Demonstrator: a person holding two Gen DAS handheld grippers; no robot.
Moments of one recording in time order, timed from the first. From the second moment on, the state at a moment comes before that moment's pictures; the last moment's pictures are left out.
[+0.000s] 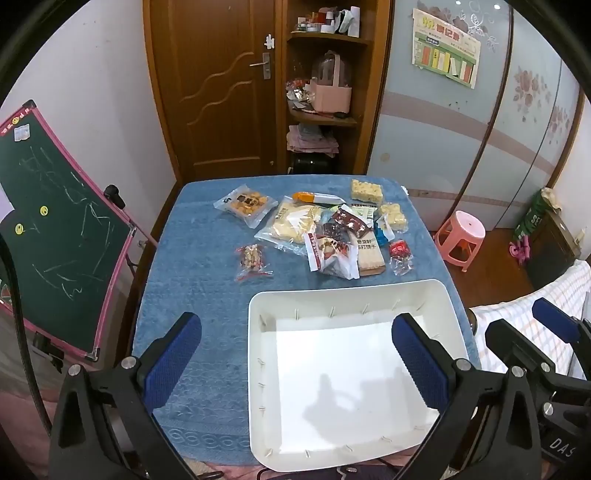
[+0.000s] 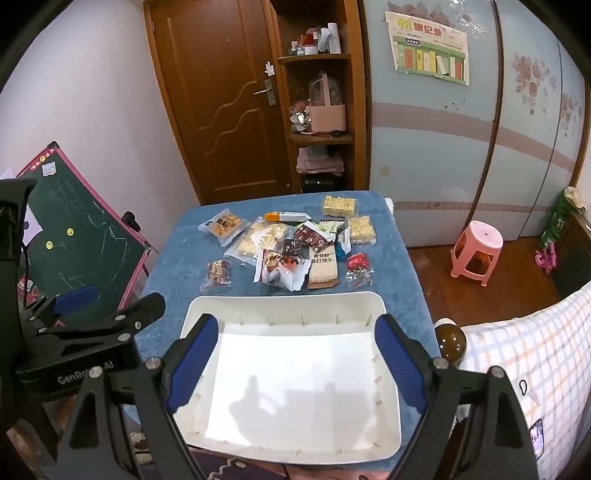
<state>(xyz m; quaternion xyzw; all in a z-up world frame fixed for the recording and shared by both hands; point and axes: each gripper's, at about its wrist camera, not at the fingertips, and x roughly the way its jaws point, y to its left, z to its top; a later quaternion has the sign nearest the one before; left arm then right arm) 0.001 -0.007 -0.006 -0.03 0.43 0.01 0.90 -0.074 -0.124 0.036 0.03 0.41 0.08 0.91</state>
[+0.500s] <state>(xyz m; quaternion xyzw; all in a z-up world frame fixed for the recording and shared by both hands) 0.000 -0.003 -0.006 -0.03 0.43 0.01 0.90 -0.071 -0.121 0.030 0.03 0.42 0.08 0.91</state>
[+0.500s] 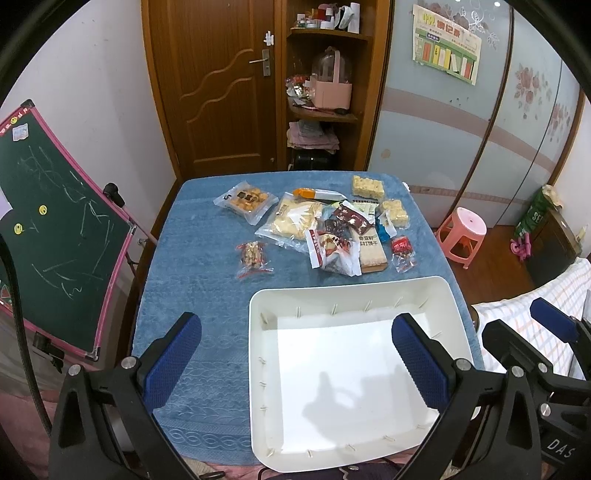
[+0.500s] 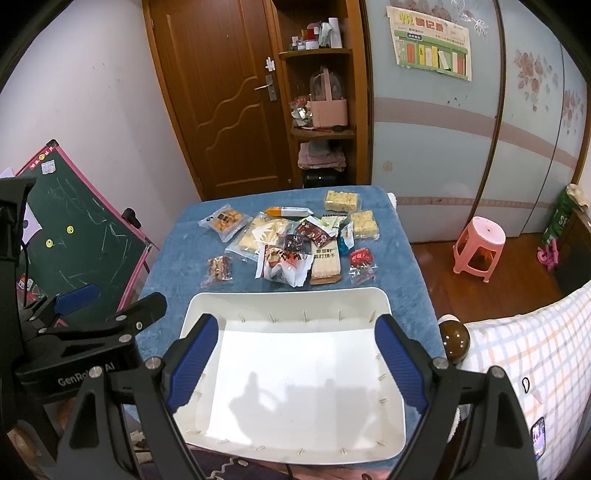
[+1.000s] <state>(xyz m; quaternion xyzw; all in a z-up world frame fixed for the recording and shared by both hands) 0.001 -0.003 -0.006 -0.02 0.44 0.01 0.90 -0.066 -0.118 0.027 0.03 0.43 0.08 0.90</state>
